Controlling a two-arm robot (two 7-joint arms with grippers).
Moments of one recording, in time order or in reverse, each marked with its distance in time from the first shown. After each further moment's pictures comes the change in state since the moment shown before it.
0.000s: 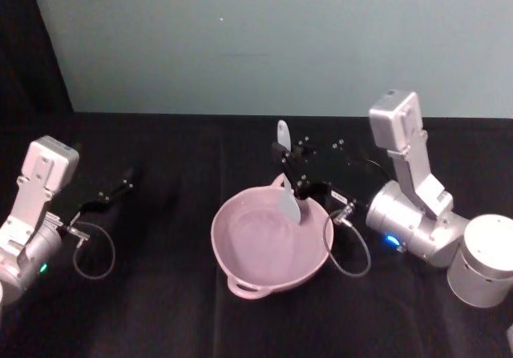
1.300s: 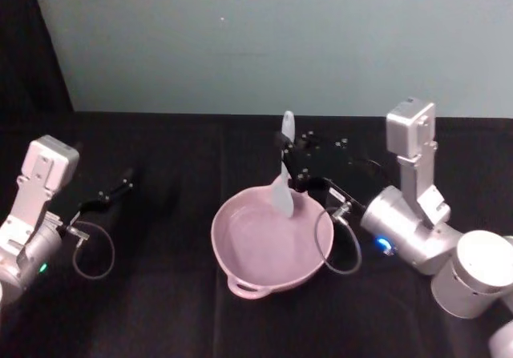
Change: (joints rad) left arm 0.000 0.000 0.000 0.000 0.000 0.000 0.000; right arm -0.024 -0.076 0.037 0.084 0.045 -0.135 -0.010
